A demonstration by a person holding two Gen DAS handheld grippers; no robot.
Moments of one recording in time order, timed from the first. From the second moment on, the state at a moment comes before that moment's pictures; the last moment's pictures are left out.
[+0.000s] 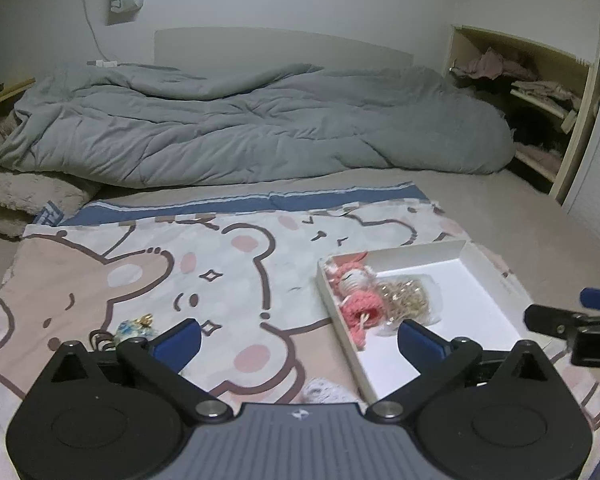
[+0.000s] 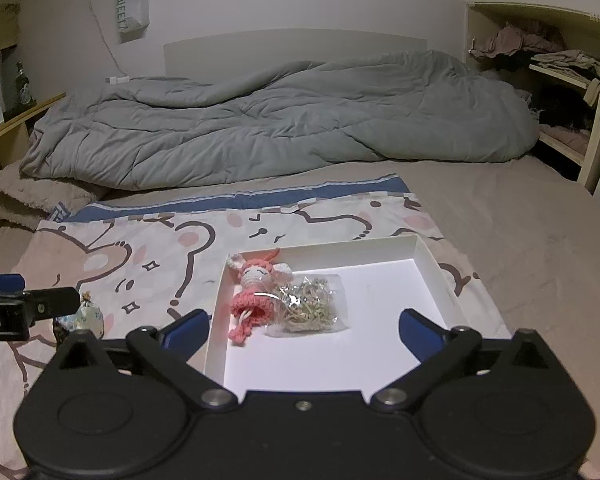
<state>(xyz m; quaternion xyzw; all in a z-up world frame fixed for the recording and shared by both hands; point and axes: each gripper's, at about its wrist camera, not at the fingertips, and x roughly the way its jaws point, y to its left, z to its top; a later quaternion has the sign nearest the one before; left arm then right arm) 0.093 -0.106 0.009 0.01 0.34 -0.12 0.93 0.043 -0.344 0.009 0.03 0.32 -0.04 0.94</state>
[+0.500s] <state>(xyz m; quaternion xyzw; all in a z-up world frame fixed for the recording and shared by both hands) 0.082 -0.095 0.001 0.01 0.34 -0.11 0.93 0.031 -0.338 -0.003 0.02 0.32 -0.04 0.94</state>
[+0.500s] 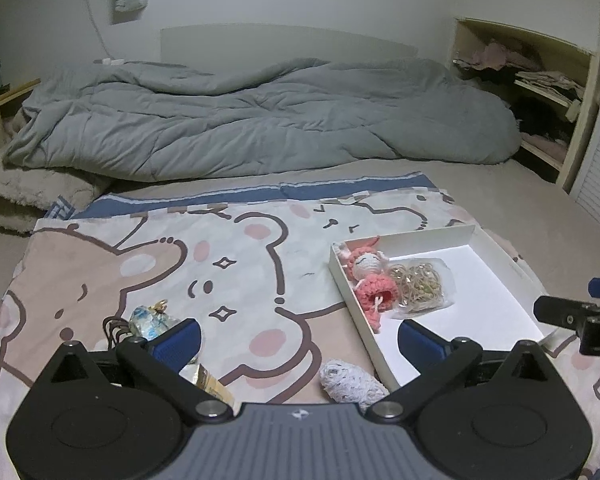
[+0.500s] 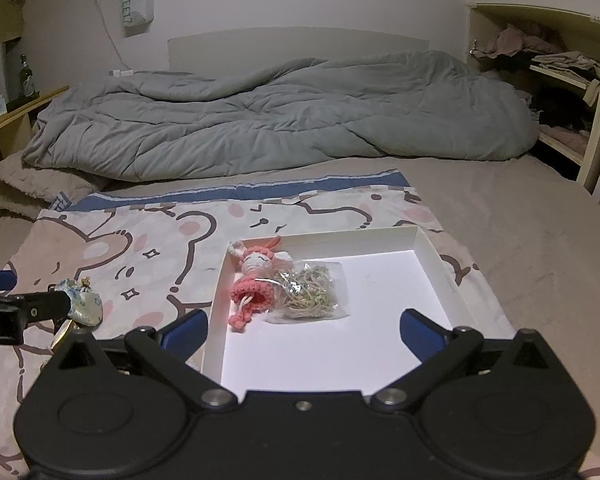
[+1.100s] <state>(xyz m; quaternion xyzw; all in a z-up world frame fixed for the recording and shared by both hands) 0.082 -0.039 0.000 -0.03 0.35 -0.08 0.93 0.049 -0.311 -0.022 0.00 0.32 0.01 0.95</state>
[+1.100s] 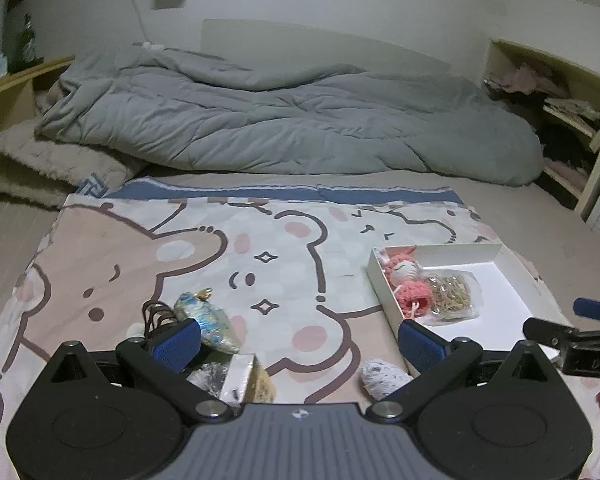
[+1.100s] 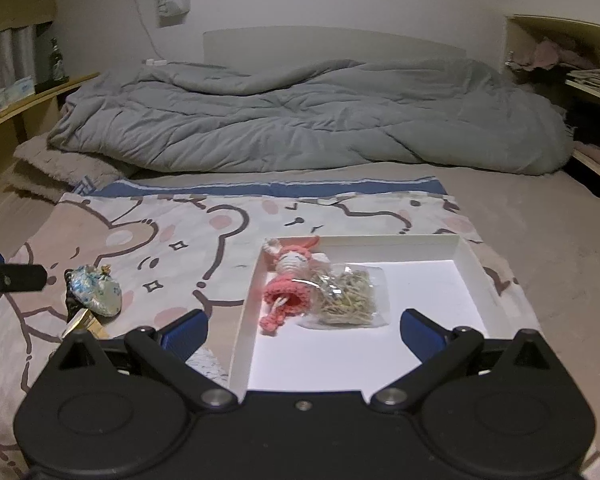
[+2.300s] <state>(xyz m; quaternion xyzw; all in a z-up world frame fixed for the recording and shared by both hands) 0.076 -0.014 -0.096 0.01 0.53 -0.14 0.84 0.102 -0.176 -0.118 -0.29 0.42 0.19 0.84</state>
